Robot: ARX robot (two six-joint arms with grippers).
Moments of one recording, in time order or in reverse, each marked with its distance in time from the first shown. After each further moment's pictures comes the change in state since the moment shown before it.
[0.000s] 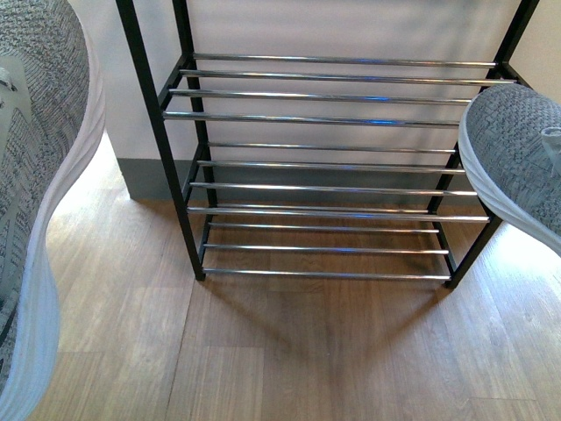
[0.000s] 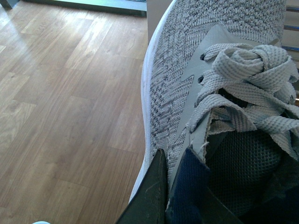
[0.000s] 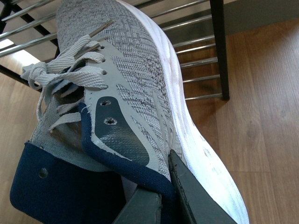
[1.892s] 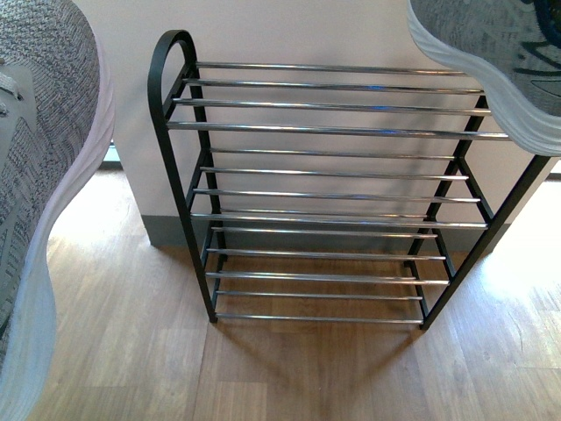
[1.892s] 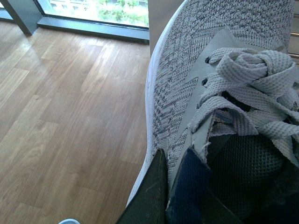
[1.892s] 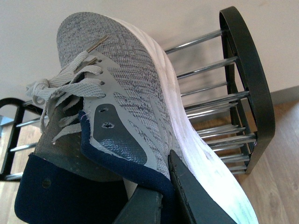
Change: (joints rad) left arm 0.000 0.000 -0.002 0.000 0.000 0.000; right arm 0.344 0.522 0.714 -0.053 0.383 0.325
